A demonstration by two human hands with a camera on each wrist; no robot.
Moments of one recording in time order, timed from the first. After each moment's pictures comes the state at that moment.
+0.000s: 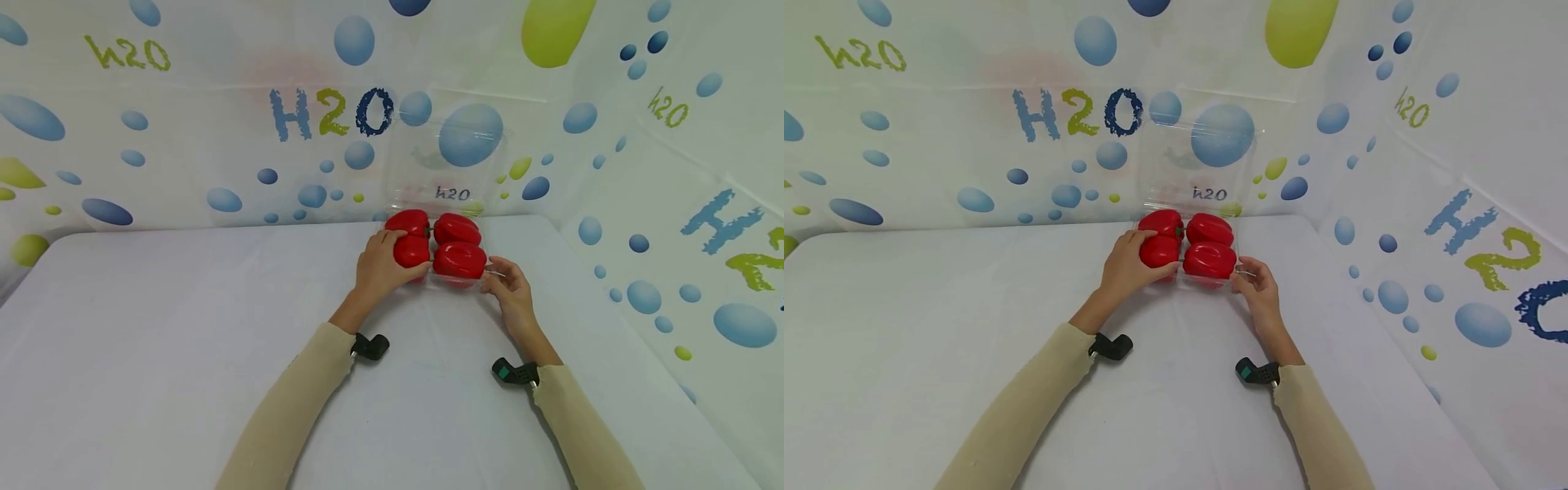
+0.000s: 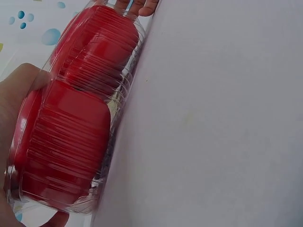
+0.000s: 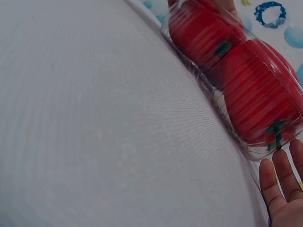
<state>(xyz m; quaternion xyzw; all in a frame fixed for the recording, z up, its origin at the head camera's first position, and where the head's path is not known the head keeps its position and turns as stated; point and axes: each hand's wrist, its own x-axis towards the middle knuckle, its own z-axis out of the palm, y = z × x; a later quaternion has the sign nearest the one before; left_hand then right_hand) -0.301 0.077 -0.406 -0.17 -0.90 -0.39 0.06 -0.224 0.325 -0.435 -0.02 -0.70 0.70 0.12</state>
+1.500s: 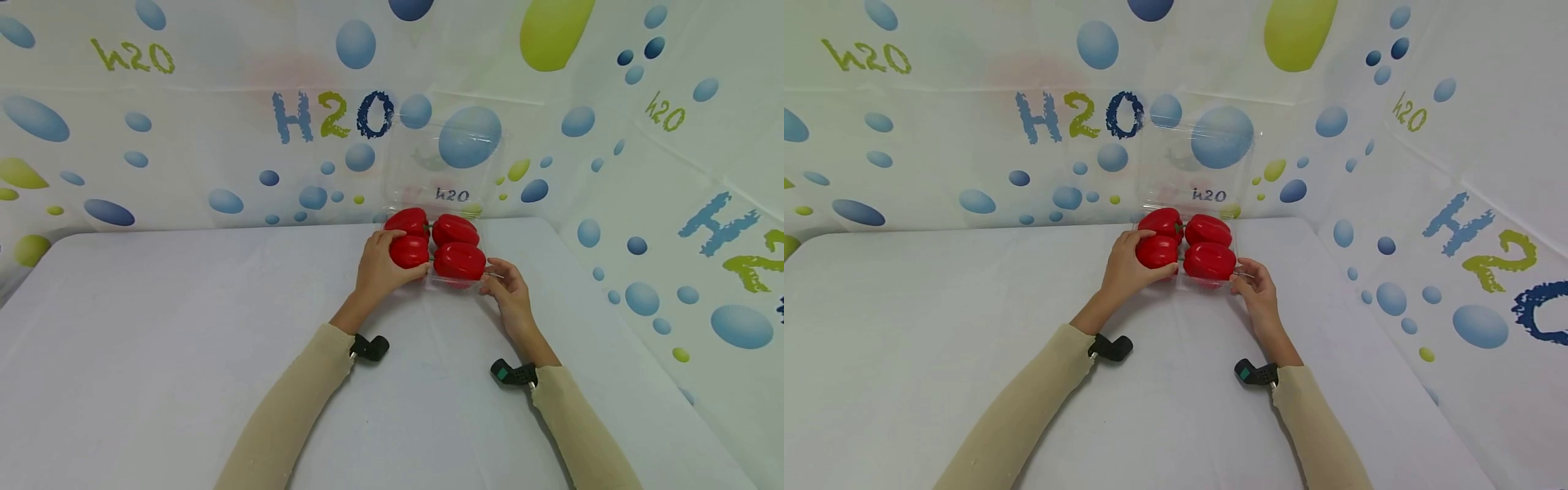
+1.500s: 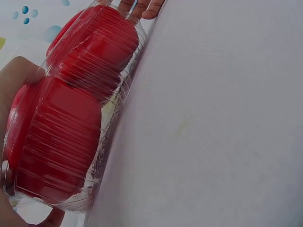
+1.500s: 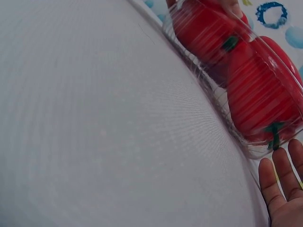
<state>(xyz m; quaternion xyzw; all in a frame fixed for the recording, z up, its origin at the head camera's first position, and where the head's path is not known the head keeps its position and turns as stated) -0.300 0.075 -0.410 -0.17 -0.87 -0.46 0.09 -0.224 0.324 -0.435 -0.01 -0.70 0.71 0.12</state>
